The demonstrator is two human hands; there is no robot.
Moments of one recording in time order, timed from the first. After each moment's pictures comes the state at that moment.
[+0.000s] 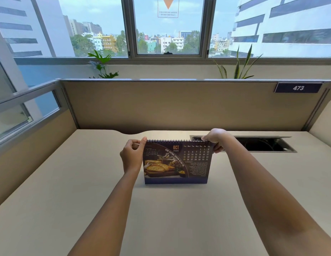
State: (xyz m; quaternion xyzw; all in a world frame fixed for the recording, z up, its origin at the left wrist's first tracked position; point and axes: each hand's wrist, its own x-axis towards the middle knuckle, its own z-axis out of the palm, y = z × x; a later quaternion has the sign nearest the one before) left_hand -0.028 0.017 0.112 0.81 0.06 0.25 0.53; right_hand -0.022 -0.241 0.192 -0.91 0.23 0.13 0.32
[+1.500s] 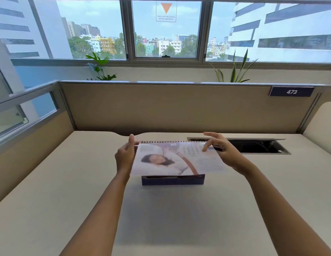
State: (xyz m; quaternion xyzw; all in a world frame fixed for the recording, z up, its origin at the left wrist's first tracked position) left_hand -0.036 0.030 0.123 0.76 0.08 0.16 0.63; right_hand -0.091 -0.277 0.155 -0.87 -0.10 -0.08 0.48
